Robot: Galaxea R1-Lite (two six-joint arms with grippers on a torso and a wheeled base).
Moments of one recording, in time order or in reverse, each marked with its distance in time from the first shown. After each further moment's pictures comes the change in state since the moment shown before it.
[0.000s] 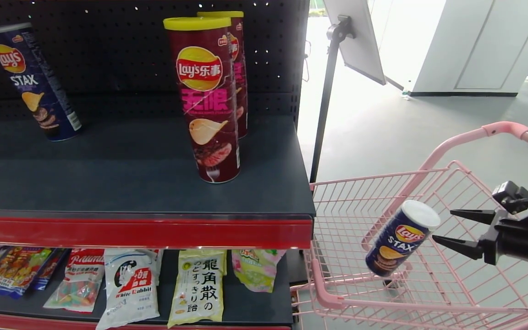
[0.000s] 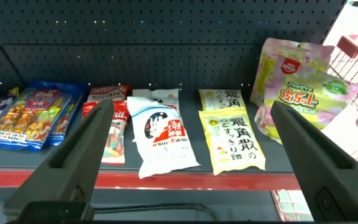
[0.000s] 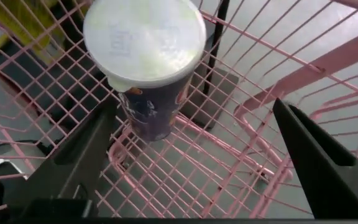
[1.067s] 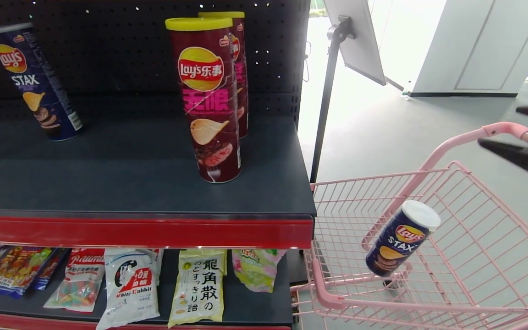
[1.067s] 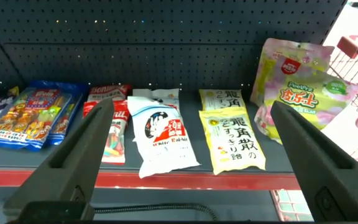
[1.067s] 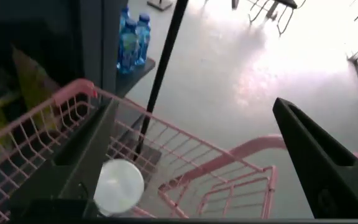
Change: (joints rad) left arm 0.000 0.000 0.000 0.000 0.000 0.000; right arm 0.061 -0.425 -0.237 0.079 -0.152 0.207
